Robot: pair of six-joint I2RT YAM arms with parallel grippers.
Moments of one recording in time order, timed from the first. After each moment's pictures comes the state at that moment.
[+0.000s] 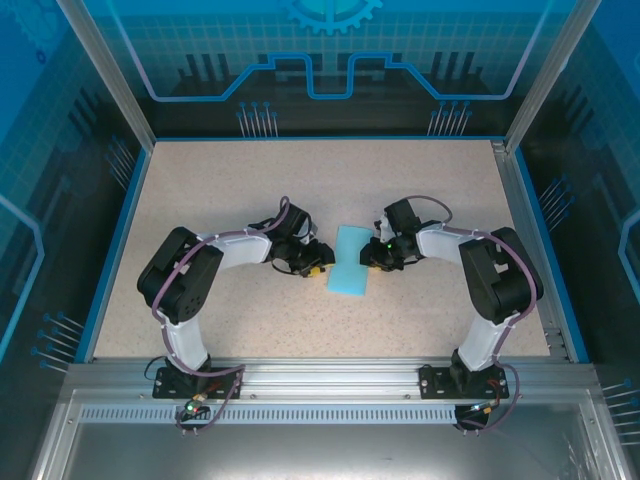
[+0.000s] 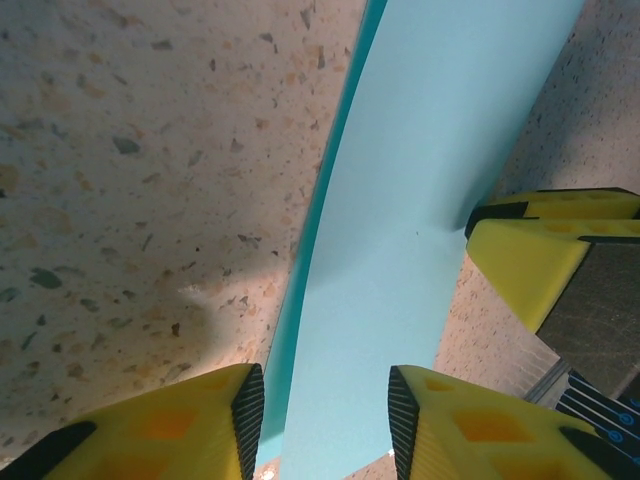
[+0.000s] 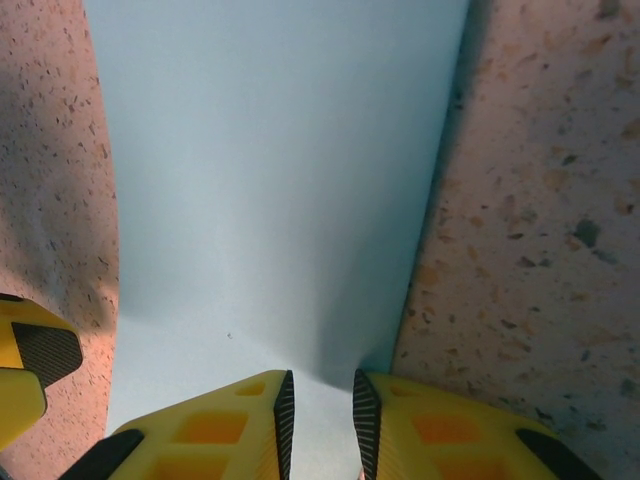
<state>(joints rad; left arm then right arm) -0.51 1.84 1.00 -0.21 0.55 -0.90 0.36 1.78 0.92 -0.34 -0.44 0.53</state>
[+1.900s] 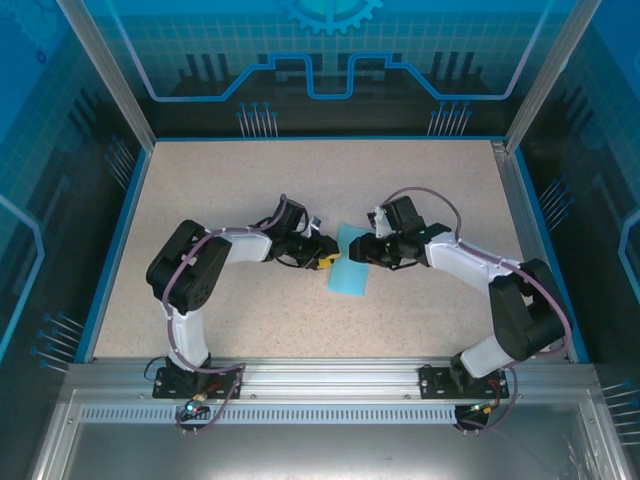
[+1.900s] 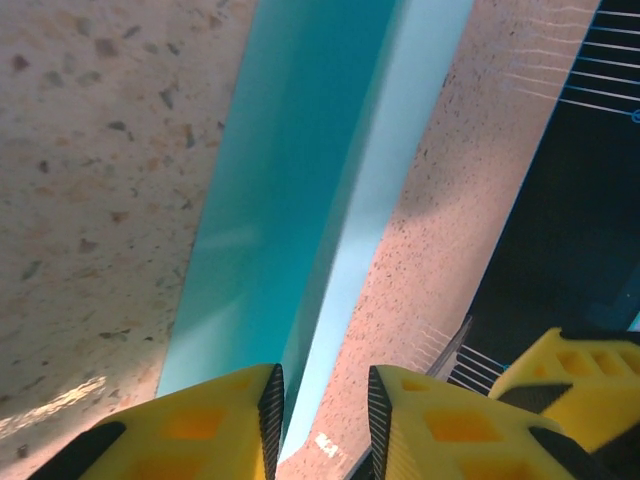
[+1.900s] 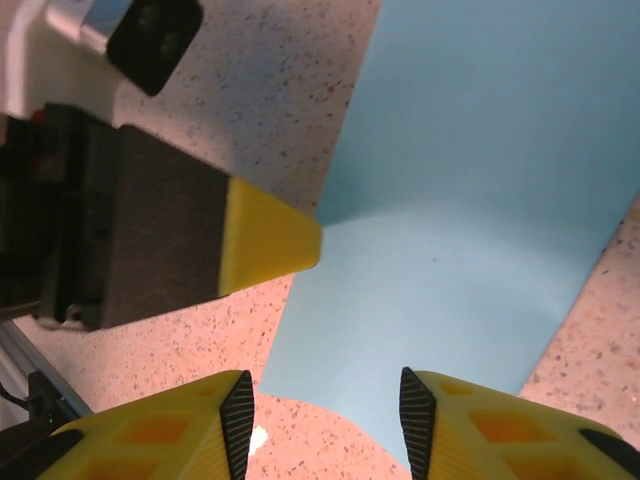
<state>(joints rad) -0.47 1.92 1.00 0.05 0.74 -1.05 0.46 1.51 0.90 -0.36 -0.45 0.55</state>
